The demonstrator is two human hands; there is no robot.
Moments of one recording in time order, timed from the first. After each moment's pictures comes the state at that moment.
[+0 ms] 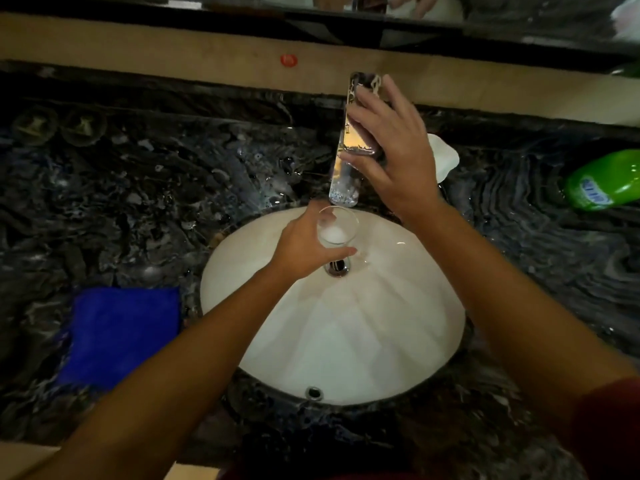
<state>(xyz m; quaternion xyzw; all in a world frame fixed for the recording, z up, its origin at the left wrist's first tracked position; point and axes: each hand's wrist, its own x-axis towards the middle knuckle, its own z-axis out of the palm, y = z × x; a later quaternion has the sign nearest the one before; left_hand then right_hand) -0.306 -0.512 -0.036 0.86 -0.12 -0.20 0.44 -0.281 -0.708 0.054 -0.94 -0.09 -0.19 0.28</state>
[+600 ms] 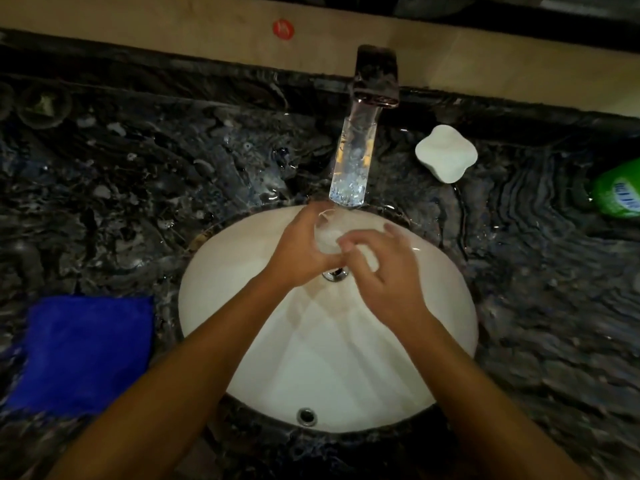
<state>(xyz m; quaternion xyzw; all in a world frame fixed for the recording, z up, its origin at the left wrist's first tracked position) -0.301 -0.517 -0.074 0.82 -0.12 -0.22 0.51 -0.384 -0.664 -0.013 -0.90 0.06 -0.05 0.42</state>
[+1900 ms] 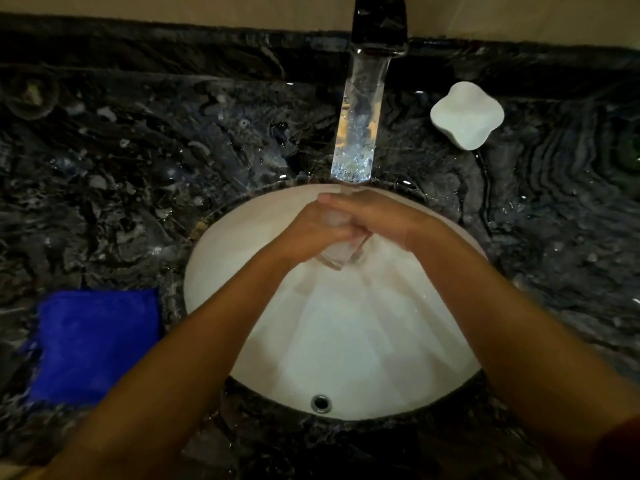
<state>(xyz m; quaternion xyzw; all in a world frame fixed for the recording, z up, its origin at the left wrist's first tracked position) -0.287 -0.526 -0.086 0.71 -0.06 -0.41 0.56 -0.302 -0.680 -0.042 -0.72 0.13 0.36 0.58</state>
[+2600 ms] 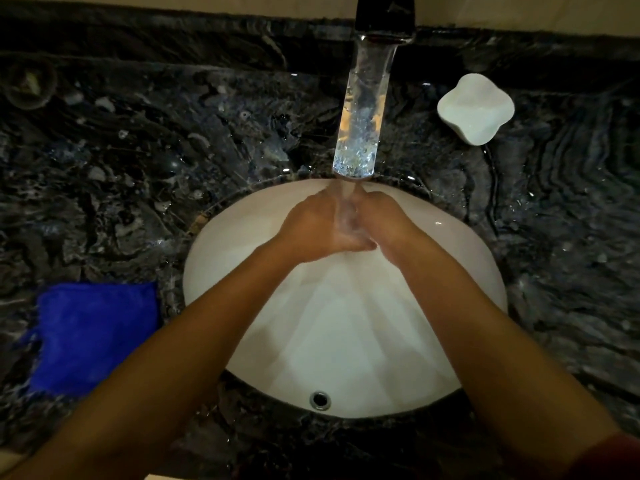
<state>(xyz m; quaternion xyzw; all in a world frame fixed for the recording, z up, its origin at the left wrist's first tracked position) -0.284 -0.530 -0.076 0.88 -0.18 -0.32 0.32 -0.309 -0.663 -0.064 -0.69 0.32 0.26 0.59</state>
